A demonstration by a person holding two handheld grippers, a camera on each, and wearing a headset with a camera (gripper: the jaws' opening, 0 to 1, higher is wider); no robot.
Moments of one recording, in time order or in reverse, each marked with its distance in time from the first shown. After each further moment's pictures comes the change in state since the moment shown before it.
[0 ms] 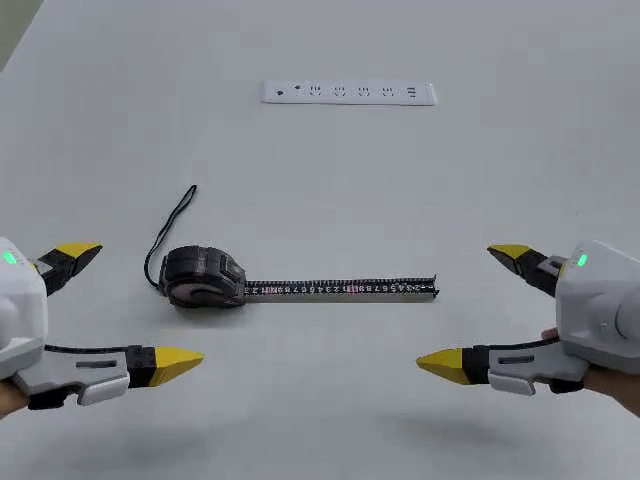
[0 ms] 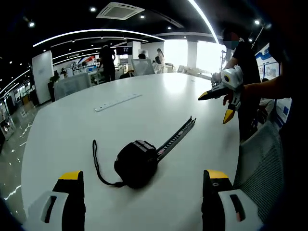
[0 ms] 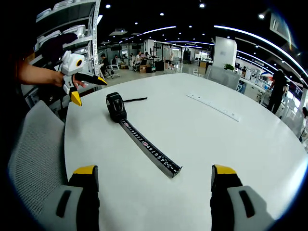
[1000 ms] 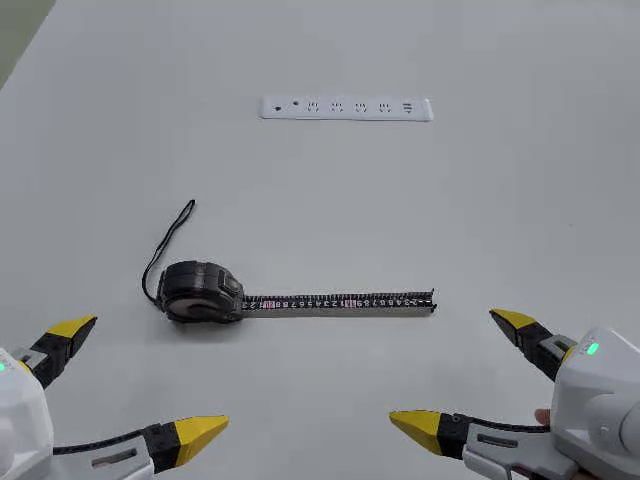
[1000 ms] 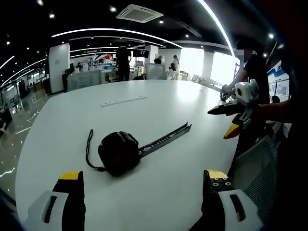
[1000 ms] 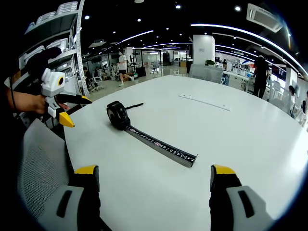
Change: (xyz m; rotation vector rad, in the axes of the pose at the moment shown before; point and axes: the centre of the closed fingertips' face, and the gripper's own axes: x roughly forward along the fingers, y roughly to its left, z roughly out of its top) left arm -0.020 -0.048 -0.011 -0.156 -0.056 0.101; right arm -0.016 0.045 -0.002 0.183 -0.059 -0.131
